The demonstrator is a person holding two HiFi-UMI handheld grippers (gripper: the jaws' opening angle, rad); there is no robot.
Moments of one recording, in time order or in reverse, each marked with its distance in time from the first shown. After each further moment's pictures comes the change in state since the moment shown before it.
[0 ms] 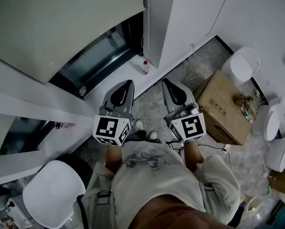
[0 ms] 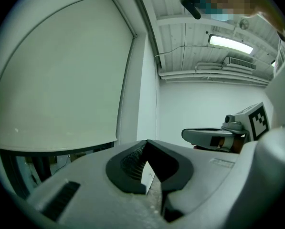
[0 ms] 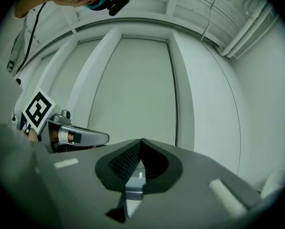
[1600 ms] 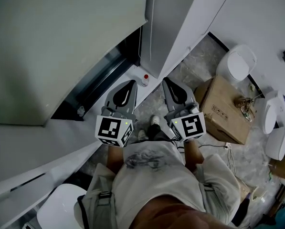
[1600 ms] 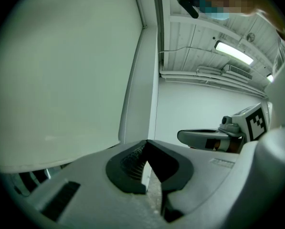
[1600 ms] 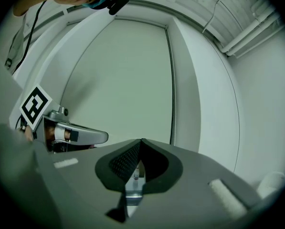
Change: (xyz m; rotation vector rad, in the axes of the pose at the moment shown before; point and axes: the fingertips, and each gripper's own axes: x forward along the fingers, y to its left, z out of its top) left arm 0.126 0.133 0.010 -0.049 0.024 -0.143; right arm 0.176 -0.050 -0.003 -0.033 0.018 -0.121
